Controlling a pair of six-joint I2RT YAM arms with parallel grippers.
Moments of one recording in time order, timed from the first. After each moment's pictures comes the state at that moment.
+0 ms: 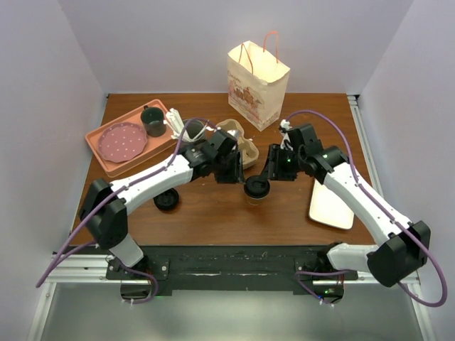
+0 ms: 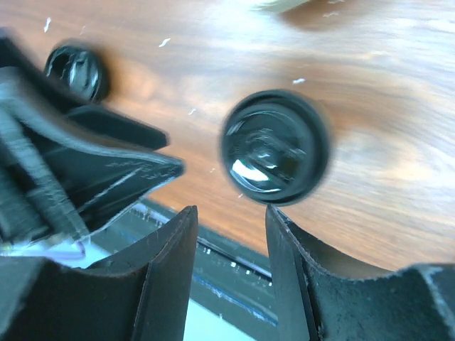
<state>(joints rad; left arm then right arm) -0.80 1.59 1.27 -0.59 0.09 -0.75 0.49 1.28 1.17 -0.78 -0.23 0.52</state>
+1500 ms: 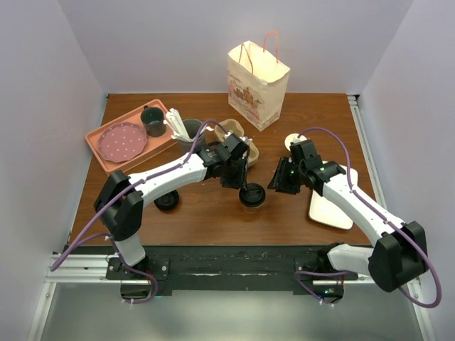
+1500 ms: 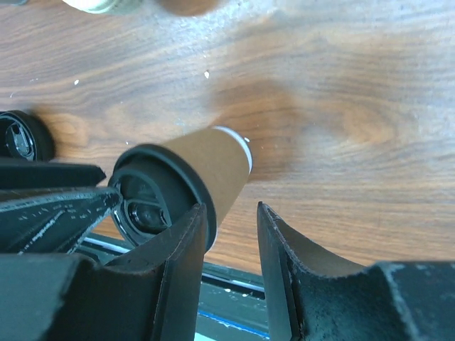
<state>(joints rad) -0.85 1.75 1.39 -0.65 0.04 -0.70 0.42 1.23 0.89 -0.64 -0.12 0.72</state>
